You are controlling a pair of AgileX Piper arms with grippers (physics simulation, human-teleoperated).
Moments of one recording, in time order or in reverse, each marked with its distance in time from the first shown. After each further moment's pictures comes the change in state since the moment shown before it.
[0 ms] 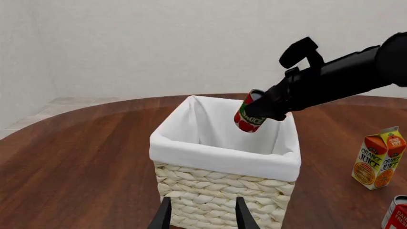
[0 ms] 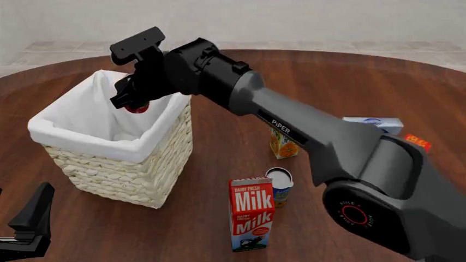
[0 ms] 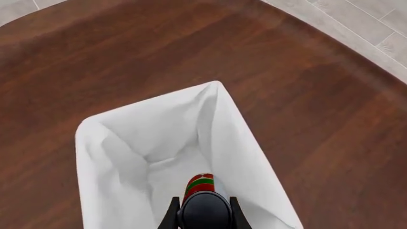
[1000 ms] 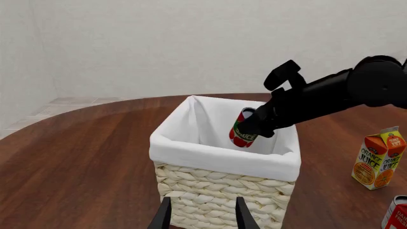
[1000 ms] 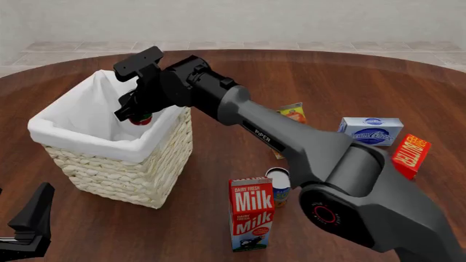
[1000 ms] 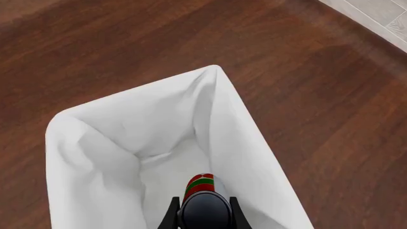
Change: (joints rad) left arm 0.000 0.000 0.000 0.000 0.000; right arm -0.008 0.120 -0.095 0.037 0.009
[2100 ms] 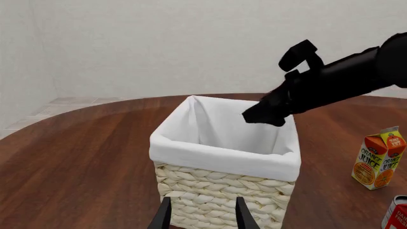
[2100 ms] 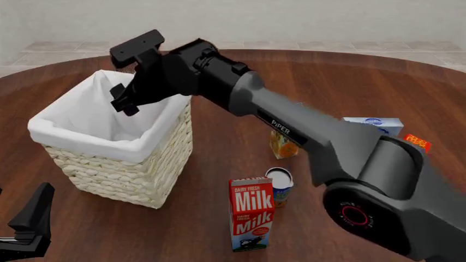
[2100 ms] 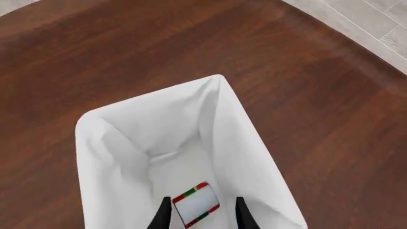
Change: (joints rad) left arm 0.000 0.000 0.000 0.000 0.000; right arm 0.012 -0.121 0.097 -0.010 -0.007
